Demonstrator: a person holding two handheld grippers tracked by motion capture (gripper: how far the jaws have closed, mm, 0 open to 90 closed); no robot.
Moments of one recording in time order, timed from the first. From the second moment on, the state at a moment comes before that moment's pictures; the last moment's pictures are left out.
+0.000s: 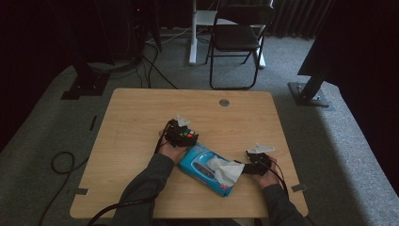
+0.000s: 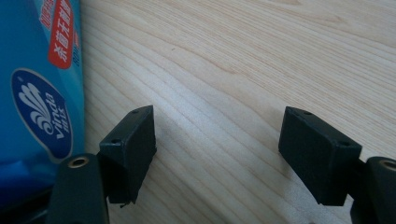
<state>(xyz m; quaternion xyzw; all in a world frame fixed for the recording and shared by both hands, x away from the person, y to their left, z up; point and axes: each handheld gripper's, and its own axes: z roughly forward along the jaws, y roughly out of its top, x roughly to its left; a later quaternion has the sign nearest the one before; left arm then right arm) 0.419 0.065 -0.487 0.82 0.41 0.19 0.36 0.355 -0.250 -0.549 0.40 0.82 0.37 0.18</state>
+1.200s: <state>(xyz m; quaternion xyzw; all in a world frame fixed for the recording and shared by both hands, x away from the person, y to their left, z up) 0.356 0.084 -0.493 0.83 0.38 0.23 0.34 0.349 -0.228 -0.544 0.39 0.83 0.36 0.16</state>
